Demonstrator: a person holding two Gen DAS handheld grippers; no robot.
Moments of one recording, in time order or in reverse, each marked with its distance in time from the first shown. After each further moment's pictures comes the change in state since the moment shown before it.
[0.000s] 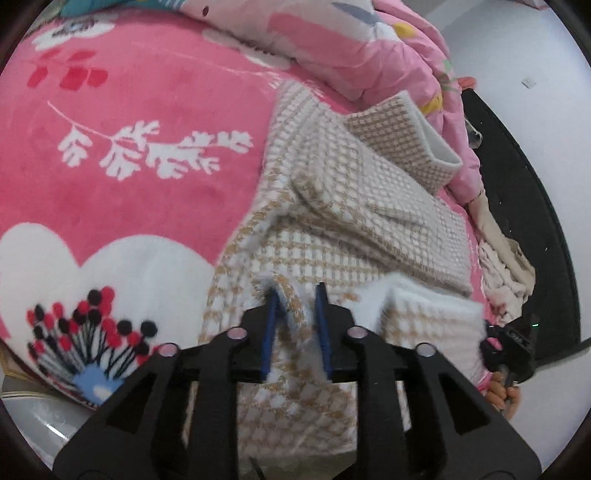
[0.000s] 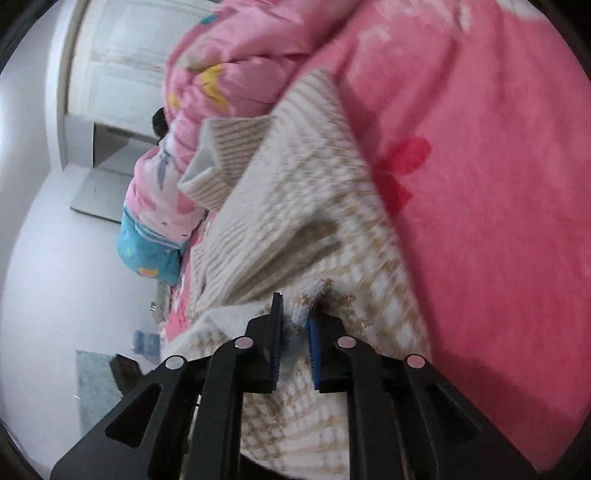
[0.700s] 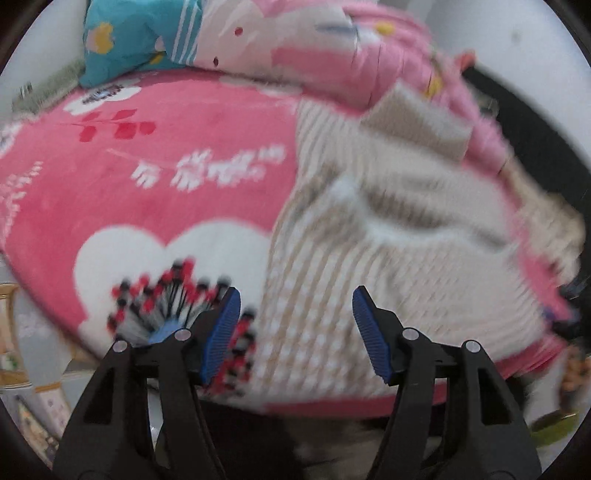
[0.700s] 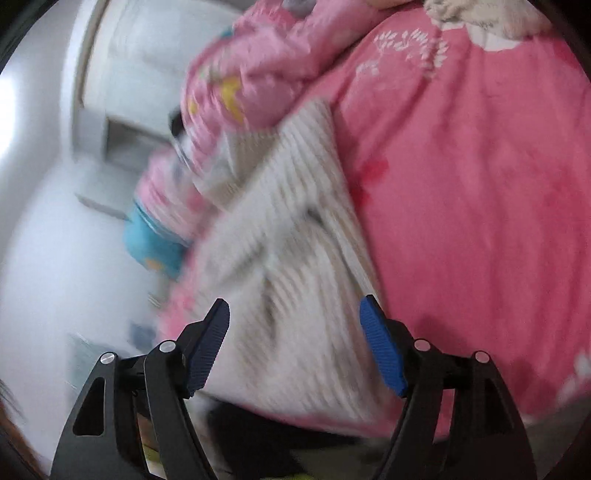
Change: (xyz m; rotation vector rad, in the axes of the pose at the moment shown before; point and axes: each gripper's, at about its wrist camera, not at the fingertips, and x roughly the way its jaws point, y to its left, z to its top) left arm -0.034 -0.016 -0.065 0.233 -0.113 0.301; right arm -0.063 0.021 -0.065 -0.220 -0.014 -0.152
